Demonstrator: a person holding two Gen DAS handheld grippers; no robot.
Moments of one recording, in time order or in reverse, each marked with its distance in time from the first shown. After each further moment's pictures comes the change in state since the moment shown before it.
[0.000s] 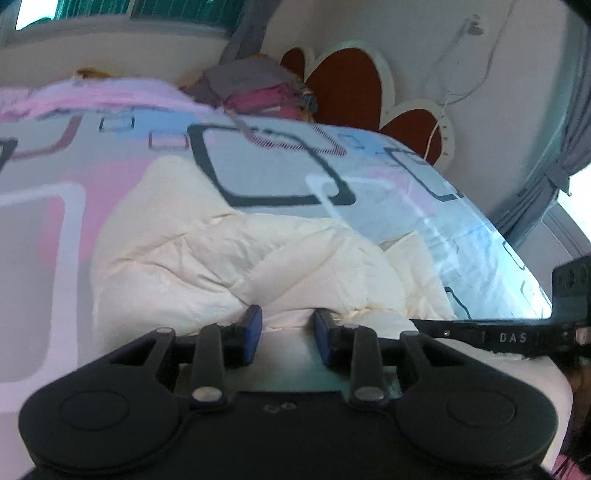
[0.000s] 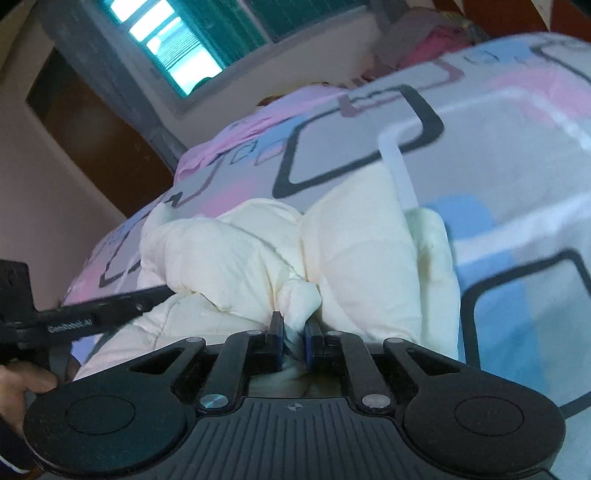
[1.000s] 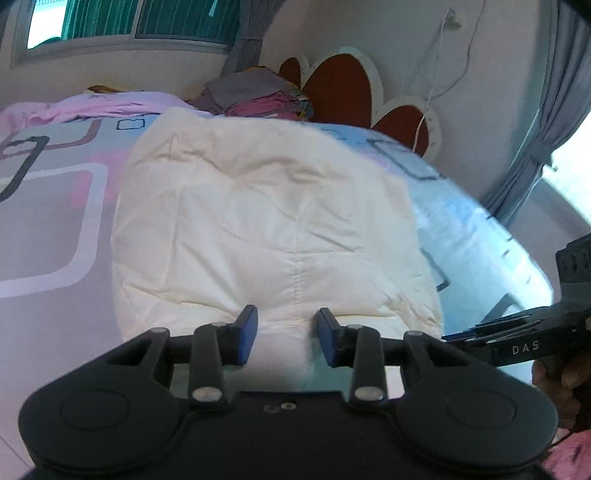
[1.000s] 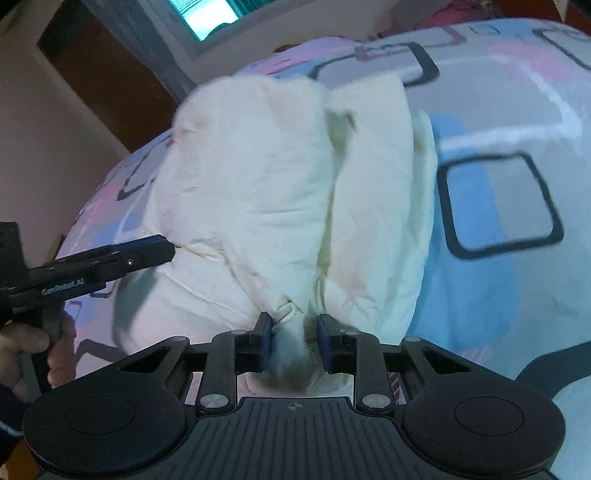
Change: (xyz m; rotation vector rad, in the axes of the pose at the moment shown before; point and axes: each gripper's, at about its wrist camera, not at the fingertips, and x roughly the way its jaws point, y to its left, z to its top) left arm -0.066 -0.064 -0.083 0.049 -0.051 0.081; right arm -0.066 0.026 -0.079 -0.076 0.168 -0.029
